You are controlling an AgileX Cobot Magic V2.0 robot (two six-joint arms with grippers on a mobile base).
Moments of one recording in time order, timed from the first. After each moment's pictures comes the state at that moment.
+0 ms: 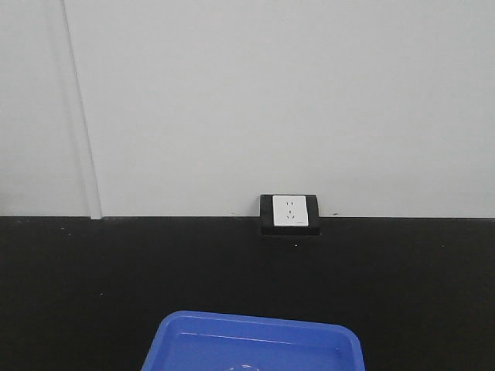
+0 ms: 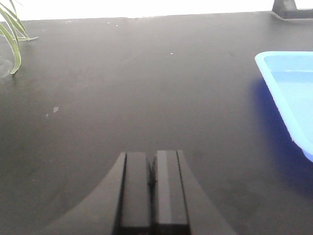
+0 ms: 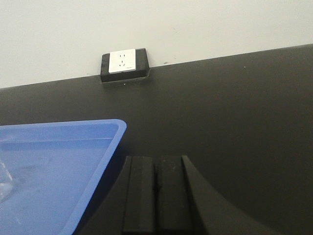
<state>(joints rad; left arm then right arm) 0.01 -0.01 0.03 0.03 0.36 -0.01 0.08 -0.01 0.03 -0.07 0.21 0.22</state>
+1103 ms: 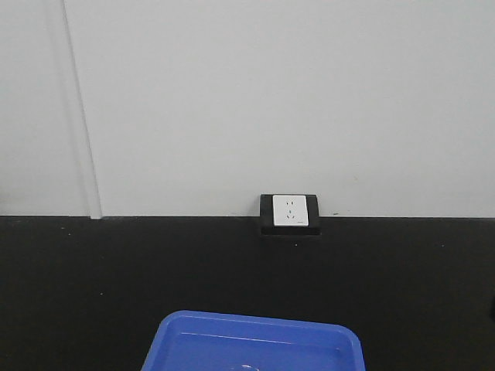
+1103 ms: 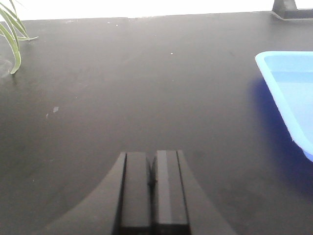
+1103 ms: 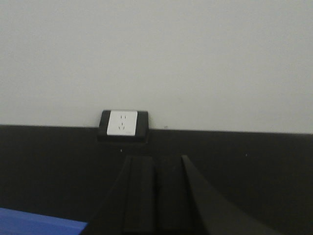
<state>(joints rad) 0.01 -0.01 0.03 0.03 0.36 -0.01 0.08 0.83 -0.63 -0.17 0.03 0.17</state>
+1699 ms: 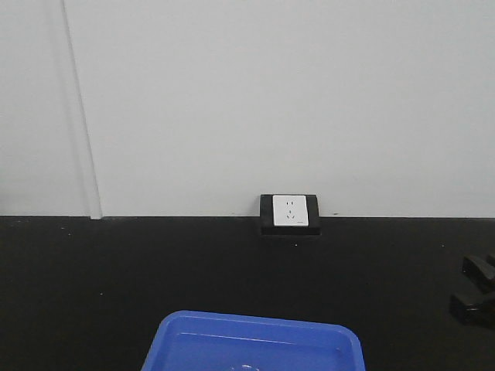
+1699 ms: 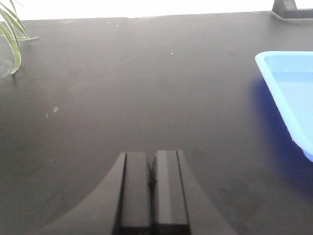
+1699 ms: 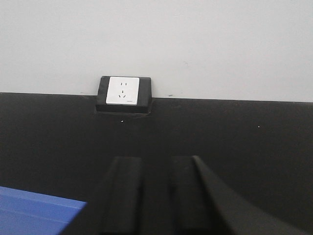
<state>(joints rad) 0.01 -0.01 0.03 0.03 0.36 -0.01 0.08 1.00 -0.64 -0.17 -0.04 0.18</state>
